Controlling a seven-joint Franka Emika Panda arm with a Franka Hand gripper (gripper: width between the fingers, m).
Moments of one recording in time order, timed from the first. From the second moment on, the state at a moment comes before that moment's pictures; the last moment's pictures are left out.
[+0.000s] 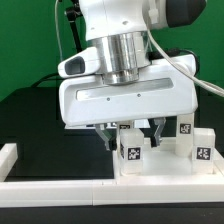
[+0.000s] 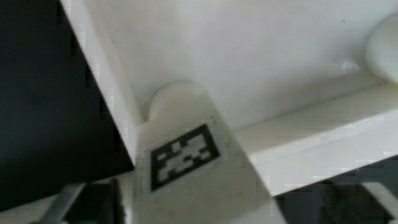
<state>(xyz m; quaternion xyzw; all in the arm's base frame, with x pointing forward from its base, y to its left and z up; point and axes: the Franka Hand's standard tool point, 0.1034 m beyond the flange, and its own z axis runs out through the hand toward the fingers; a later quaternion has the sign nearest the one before) 0.626 0.007 0.068 -0.99 0.13 -0.06 0.08</state>
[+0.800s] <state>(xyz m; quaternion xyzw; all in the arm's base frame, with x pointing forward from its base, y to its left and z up) 0.622 0.004 0.067 -0.85 0.51 -0.02 0.10</state>
